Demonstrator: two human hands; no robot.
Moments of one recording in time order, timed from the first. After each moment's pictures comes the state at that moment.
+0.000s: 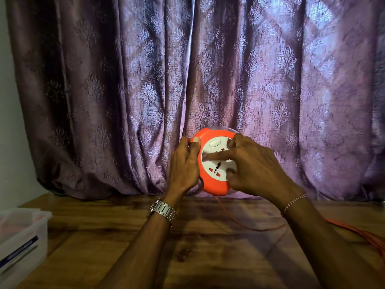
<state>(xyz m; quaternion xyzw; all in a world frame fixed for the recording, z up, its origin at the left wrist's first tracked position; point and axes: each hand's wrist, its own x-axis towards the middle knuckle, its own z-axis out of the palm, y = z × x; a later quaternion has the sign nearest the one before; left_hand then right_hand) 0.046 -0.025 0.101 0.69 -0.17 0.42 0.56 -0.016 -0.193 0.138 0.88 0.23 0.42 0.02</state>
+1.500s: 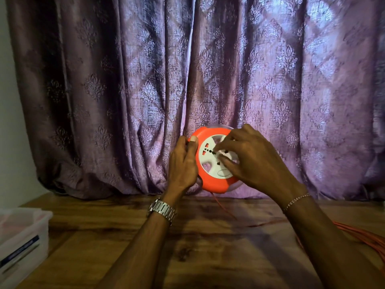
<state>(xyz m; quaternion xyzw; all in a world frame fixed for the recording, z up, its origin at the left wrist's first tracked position) 0.048 -0.023 0.102 0.67 -0.18 0.41 0.60 -0.017 -0.191 0.149 0.83 0.28 0.48 0.00</state>
